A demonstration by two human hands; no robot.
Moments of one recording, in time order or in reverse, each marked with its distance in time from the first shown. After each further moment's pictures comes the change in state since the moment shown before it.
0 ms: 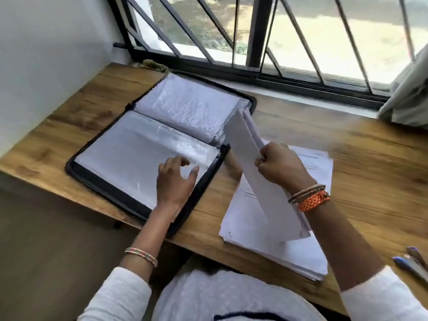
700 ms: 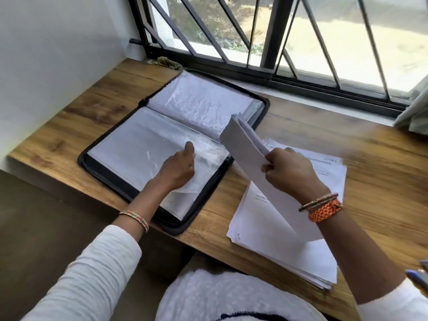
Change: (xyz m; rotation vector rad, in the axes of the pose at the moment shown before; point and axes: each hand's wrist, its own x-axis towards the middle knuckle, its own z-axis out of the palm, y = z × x) left_hand 0.045 -0.010 -0.023 0.296 -0.330 0.175; right_hand -0.014 -0.018 -0.004 -0.233 0.012 -0.124
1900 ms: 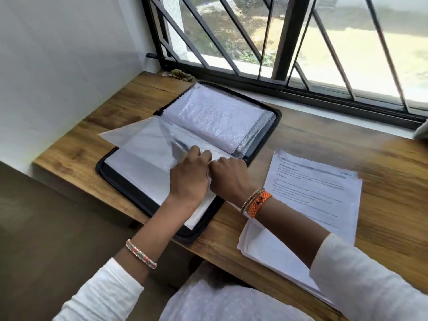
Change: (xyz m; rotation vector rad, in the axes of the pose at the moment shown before) left_hand -0.042 0.061 -0.044 0.210 0.283 -0.106; right_hand 0.034 -0.107 0.040 -0.104 0.125 -0.442
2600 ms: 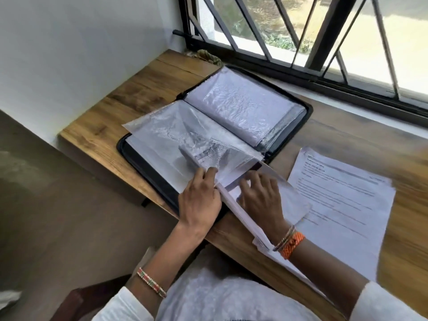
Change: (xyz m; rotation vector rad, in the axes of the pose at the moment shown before) left_hand -0.060 -0.020 0.023 -0.151 -0.033 -0.225; right_hand -0.052 0.008 0.072 0.014 0.184 -0.012
